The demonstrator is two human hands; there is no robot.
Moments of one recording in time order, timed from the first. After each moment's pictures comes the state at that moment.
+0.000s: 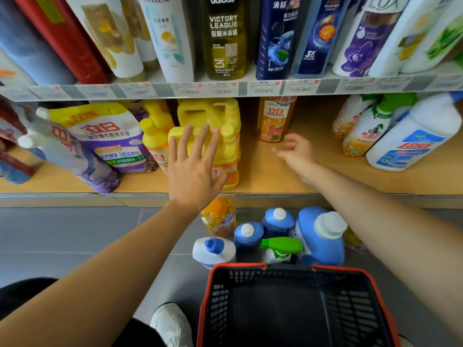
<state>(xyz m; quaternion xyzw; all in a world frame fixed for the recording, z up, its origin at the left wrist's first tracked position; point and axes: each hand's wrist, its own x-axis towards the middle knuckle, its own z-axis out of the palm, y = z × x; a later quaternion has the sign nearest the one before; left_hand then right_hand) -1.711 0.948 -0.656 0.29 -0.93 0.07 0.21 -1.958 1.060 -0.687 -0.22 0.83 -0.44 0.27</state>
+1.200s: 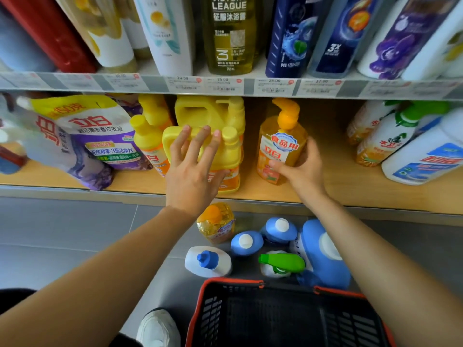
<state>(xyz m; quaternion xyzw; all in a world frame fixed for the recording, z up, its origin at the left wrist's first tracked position) -1.725 0.936 -0.682 0.28 -0.90 0.05 0.33 -1.954 1.068 -0.727 -0.27 0.73 -0.60 0.20</state>
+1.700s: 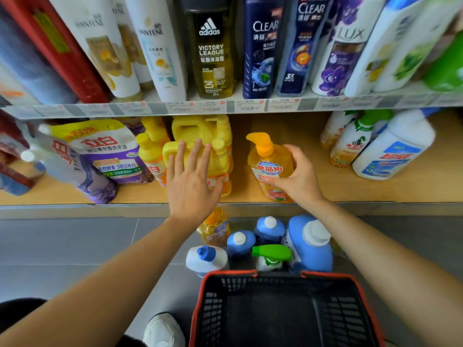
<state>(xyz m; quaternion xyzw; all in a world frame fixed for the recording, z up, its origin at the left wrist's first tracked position) -1.718 0.974 -0.643 0.35 -0.91 -0.02 0.23 -1.938 1.116 -0.674 -0.38 0.75 -0.52 0.17</state>
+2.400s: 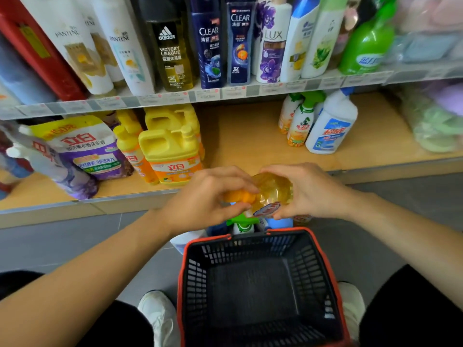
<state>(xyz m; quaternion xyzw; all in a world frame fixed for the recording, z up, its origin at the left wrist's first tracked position) -1.690 1.095 -0.530 -0.09 -0.93 -0.31 0.16 -1.875 1.275 -0.546 -0.61 0.74 -0.23 0.17</state>
